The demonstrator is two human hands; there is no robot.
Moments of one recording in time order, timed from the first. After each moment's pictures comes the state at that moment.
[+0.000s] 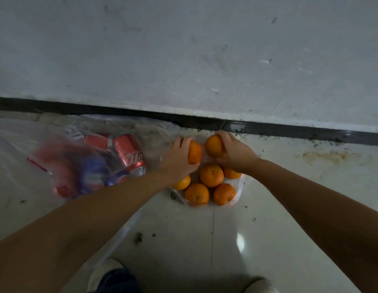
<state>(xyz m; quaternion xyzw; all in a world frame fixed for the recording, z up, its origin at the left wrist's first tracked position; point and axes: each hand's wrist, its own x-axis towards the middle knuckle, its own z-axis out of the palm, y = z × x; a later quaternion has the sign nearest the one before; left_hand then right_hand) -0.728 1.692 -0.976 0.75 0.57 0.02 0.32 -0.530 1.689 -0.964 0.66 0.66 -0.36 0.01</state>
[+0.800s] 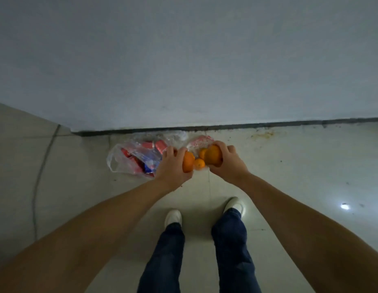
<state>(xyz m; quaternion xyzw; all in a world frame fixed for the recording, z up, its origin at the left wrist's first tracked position) -0.794 1.590 -0.516 0.76 0.55 -0.07 0.34 -0.605 1.547 -0.527 0.74 0.51 -0.42 -0.08</state>
